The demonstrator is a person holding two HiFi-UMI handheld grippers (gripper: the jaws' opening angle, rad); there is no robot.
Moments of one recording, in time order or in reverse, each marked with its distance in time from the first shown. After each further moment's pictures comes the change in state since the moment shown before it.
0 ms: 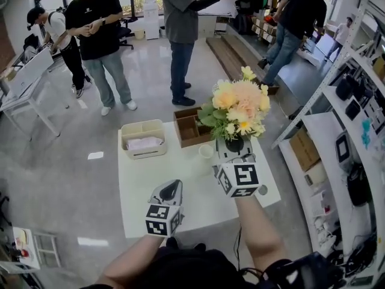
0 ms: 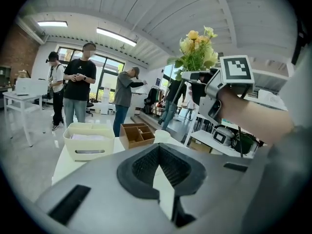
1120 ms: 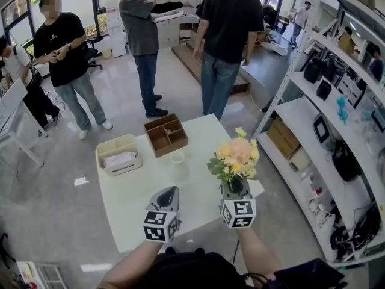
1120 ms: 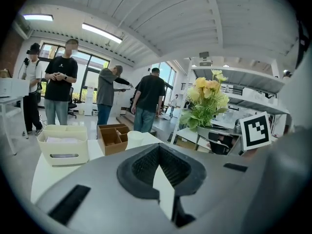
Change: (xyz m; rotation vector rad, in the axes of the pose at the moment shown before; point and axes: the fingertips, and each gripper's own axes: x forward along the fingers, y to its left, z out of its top) left arm 0.026 -0.068 0.000 0.068 0.010 -0.157; right arm -0.171 -0.077 -0.137 0.059 0.326 -0.278
